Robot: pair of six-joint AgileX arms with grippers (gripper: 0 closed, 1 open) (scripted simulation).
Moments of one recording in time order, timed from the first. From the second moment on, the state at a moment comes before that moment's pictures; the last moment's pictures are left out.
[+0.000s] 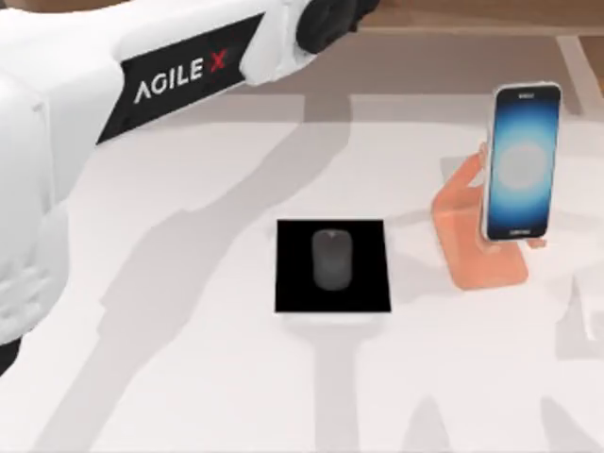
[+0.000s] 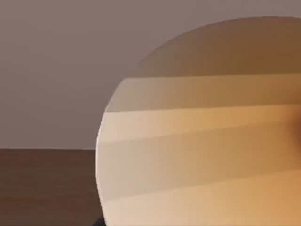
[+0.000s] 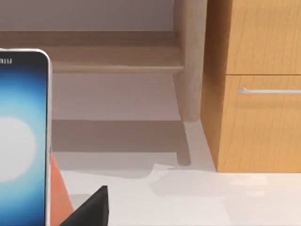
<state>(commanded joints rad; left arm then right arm) -0.65 2.22 1.91 0.19 -0.57 -0.10 0.00 0.00 0.00 0.00 0.00 0.00</state>
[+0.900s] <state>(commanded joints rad) -0.61 2.25 1.92 0.20 -0.56 -0.07 0.00 0.00 0.00 0.00 0.00 0.00</state>
